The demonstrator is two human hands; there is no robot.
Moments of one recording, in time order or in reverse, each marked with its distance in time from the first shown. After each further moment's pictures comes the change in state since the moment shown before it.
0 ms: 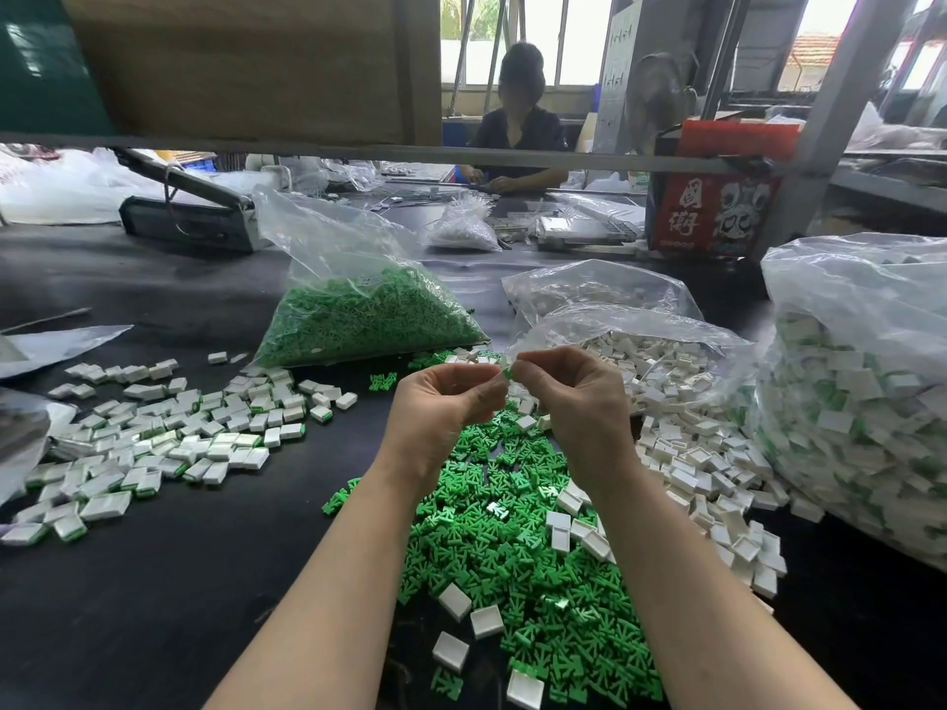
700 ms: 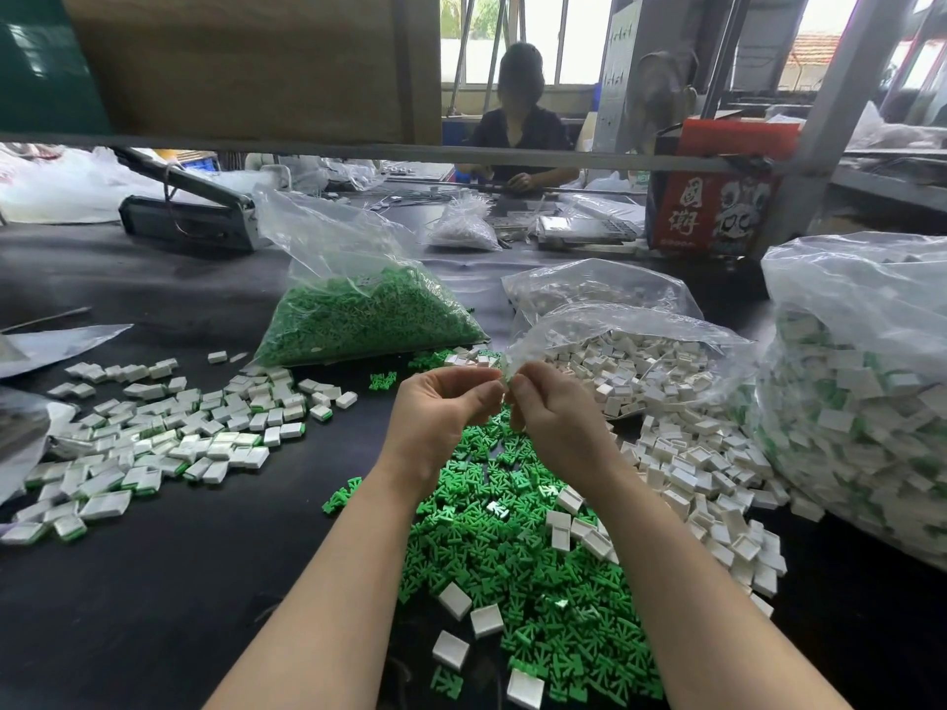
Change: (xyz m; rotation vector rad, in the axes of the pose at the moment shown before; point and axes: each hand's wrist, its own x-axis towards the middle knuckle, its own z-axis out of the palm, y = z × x) left_hand 0.004 -0.009 -0.002 0.054 0.001 0.046; right_hand 0.000 0.013 0.002 -0.532 -0.206 -0.044
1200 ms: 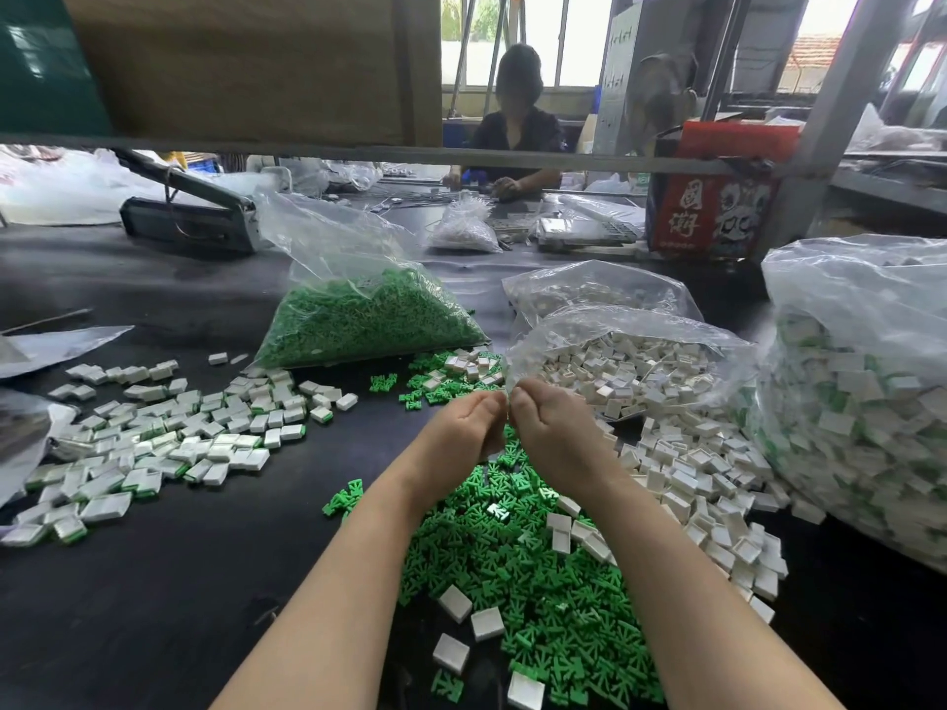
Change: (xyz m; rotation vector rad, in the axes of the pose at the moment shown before) left_hand -0.001 -0.013 0.000 0.334 -0.285 -0.098; right_hand -0.002 0.001 0.003 -0.172 -0.050 -0.008
